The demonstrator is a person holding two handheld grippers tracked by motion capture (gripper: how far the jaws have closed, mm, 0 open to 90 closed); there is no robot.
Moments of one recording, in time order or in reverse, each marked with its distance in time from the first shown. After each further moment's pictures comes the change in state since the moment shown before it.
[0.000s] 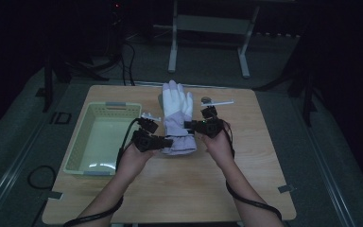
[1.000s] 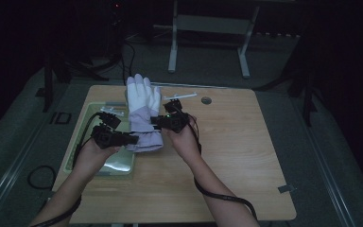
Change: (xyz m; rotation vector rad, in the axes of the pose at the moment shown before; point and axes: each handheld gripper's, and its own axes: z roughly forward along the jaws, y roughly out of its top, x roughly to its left) left arm 0.050 -0.022 -0.086 0.028 0.091 0.001; right arm 0.087 0.032 0.054 0.003 0.054 -0.049
